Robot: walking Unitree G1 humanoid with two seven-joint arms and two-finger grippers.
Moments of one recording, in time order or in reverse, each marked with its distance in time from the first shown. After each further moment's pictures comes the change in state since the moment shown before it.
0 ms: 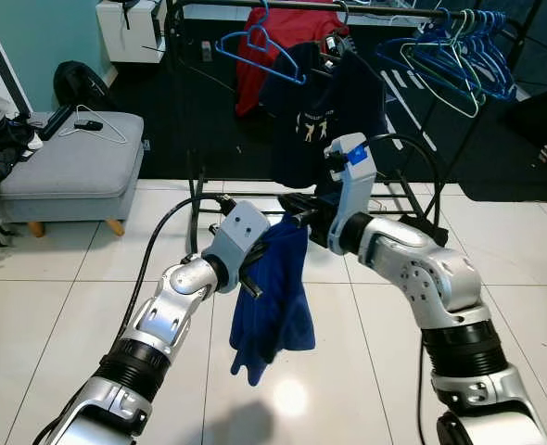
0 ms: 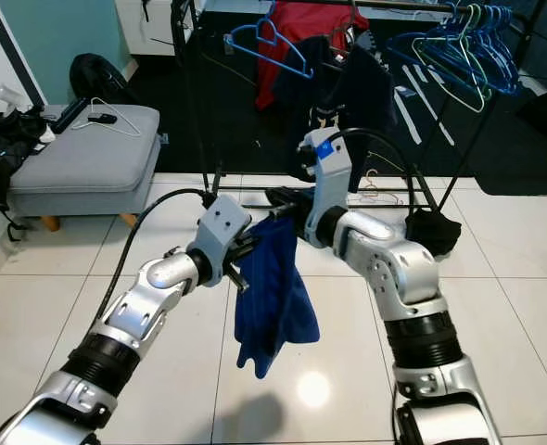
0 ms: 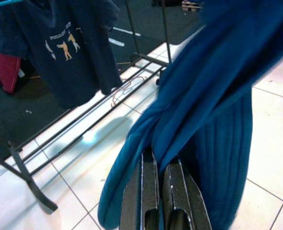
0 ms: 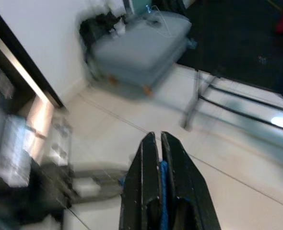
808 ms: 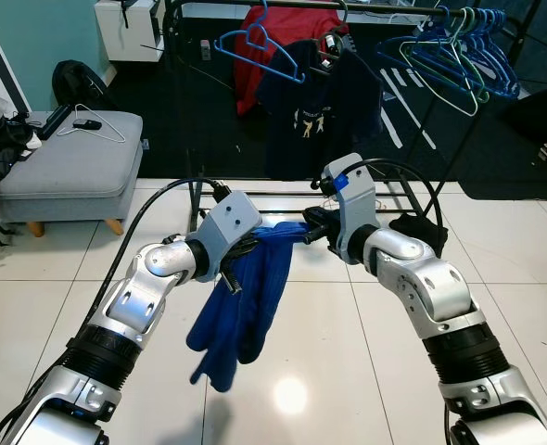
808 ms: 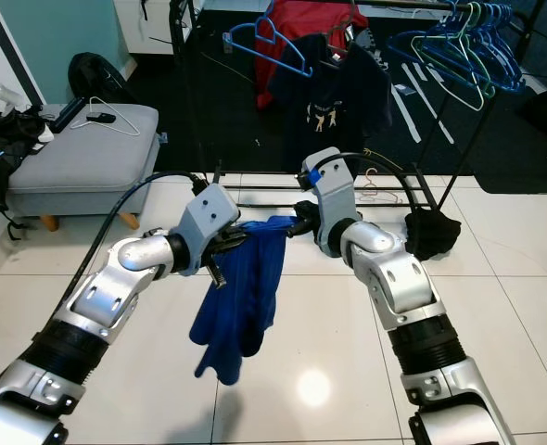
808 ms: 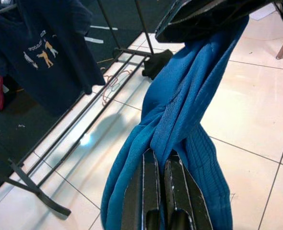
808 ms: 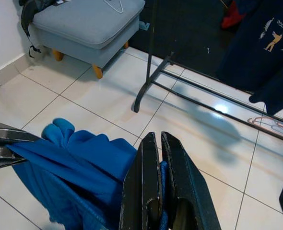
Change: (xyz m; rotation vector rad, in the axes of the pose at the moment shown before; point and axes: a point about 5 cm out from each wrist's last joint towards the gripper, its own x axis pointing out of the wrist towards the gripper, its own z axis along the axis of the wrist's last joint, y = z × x) left arm -0.018 0.022 0.020 0.146 0.036 -0.139; right arm 0.005 -0.015 -0.022 -0.119 0.046 -0.170
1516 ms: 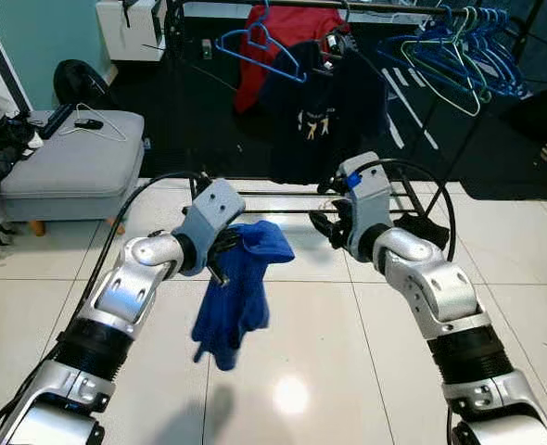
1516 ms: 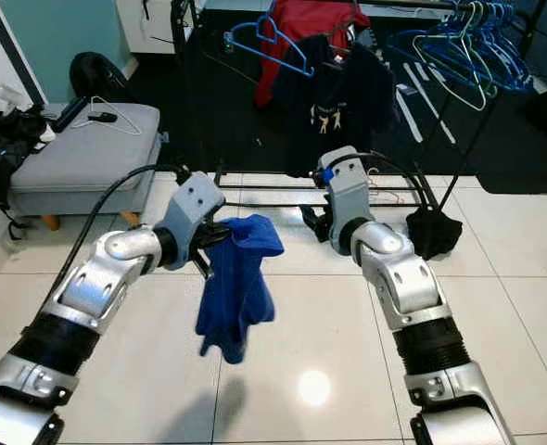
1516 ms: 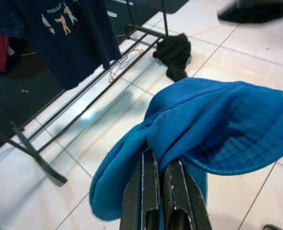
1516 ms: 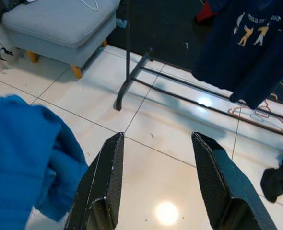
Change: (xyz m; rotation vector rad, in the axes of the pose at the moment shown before) left arm -0.007 0.018 0.001 -0.146 0.078 0.060; right arm -0.005 -0.015 -0.011 0.017 0.019 -0.101
